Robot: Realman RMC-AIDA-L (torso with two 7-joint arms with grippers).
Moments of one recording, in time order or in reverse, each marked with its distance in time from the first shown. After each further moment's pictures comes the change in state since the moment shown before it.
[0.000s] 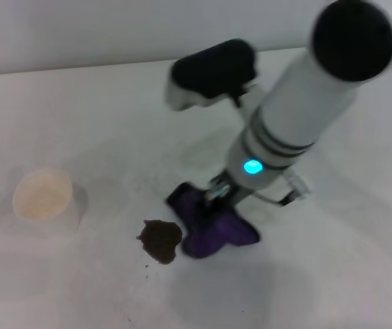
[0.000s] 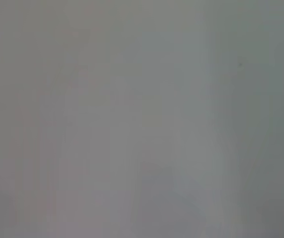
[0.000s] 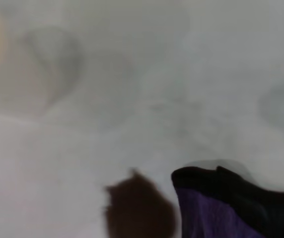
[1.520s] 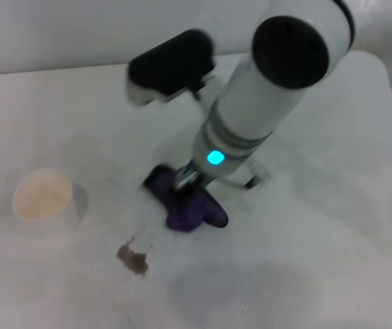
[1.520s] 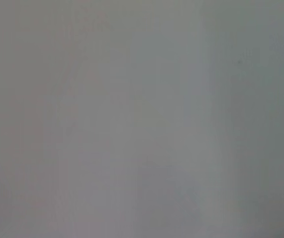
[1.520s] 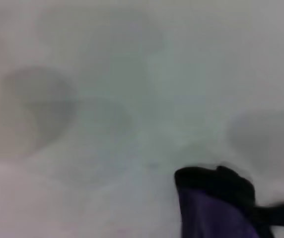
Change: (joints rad) left arm 0.017 -0.005 -0.001 0.007 0.002 -0.002 0.000; right arm 0.170 0.000 -0.138 0.179 0.038 -0.186 0.031
